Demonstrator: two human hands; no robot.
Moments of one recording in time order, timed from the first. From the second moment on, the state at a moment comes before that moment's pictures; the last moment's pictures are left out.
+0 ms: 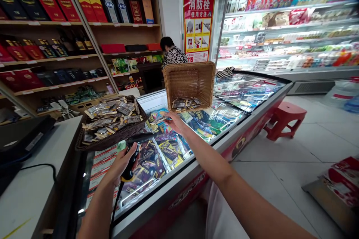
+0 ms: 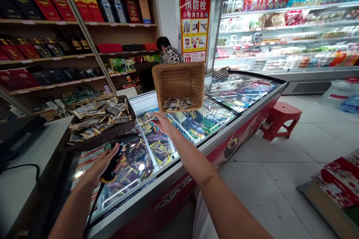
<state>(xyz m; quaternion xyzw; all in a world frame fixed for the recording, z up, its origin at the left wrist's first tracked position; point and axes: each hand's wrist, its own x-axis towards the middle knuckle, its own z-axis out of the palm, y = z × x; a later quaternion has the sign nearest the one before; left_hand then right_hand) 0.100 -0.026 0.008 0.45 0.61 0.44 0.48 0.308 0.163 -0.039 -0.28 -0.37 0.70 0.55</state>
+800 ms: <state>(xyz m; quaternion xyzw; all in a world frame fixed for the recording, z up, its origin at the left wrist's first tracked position) 0.102 -0.025 0.008 0.48 0.60 0.44 0.47 0.317 0.171 -0.051 -0.41 -0.41 0.57 0.58</state>
